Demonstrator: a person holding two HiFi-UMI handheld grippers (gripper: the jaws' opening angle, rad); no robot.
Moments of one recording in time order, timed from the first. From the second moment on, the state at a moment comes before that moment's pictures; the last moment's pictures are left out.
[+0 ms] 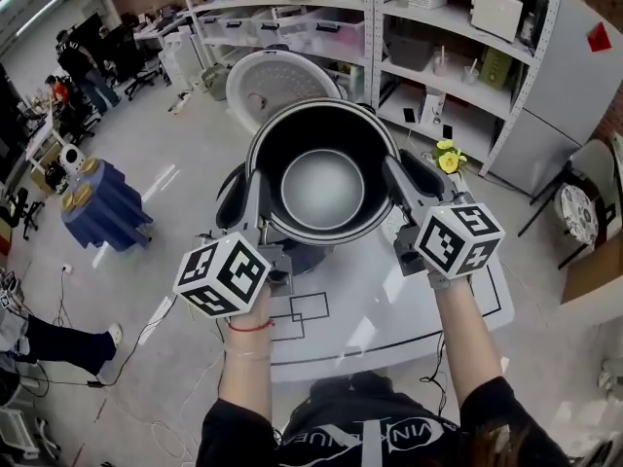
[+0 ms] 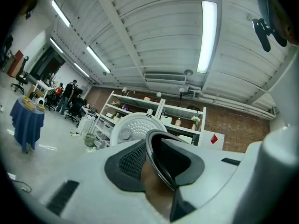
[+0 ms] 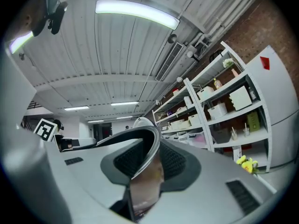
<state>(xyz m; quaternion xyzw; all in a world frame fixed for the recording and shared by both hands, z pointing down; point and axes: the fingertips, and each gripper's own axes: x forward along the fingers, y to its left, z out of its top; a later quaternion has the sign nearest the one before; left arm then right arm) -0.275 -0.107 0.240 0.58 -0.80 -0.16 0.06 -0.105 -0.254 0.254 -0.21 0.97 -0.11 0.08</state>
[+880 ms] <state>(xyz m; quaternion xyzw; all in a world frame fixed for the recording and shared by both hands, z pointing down) -0.061 -0.249 0.323 0.76 -0.61 -0.12 0.18 0.161 -0.286 0.325 -0.46 0.88 -0.13 0.06</state>
